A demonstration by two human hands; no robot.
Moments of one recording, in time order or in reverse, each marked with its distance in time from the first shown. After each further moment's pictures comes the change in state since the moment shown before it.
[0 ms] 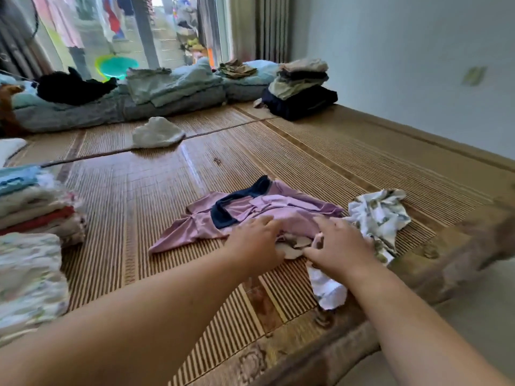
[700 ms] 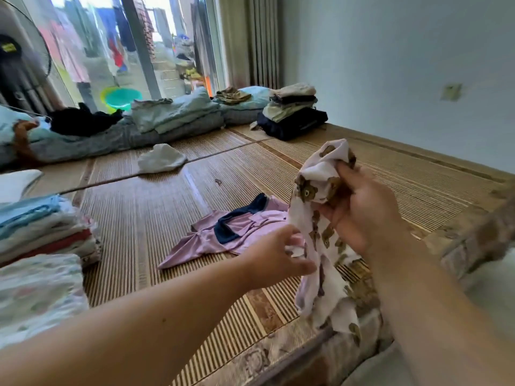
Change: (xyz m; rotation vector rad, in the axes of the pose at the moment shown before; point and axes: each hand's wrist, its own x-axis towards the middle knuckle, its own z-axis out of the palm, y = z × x) left_hand -0.045 0.048 -0.042 -0.705 -0.109 0.059; right_hand -0.046 -0.035 -0.109 1.908 0.092 -0.021
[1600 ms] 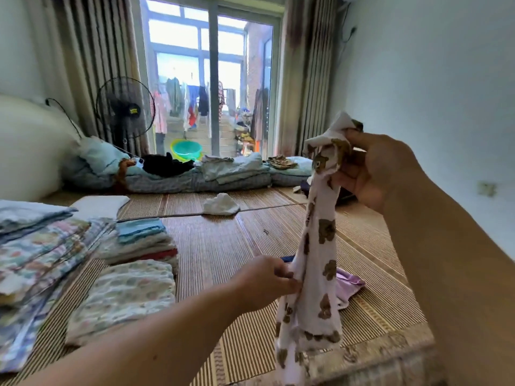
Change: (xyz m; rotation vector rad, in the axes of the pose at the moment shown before) left_hand -0.173 0.030 -0.082 0.015 0.274 -0.038; right_hand -0.106 -0.100 0.182 -0.327 -0.204 -0.139
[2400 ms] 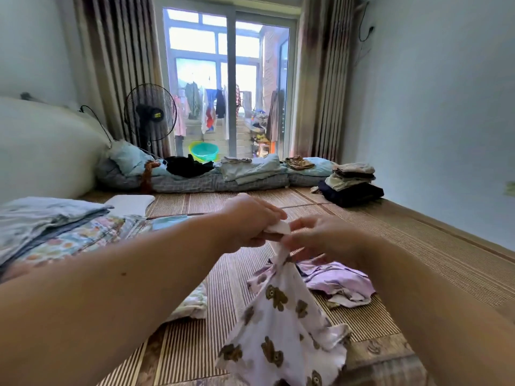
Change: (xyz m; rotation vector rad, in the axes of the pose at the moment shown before) left_hand -0.044 0.047 -0.093 -0.360 0.198 -0.153; right_hand -0.041 0.084 0.024 -0.821 -0.606 0.274
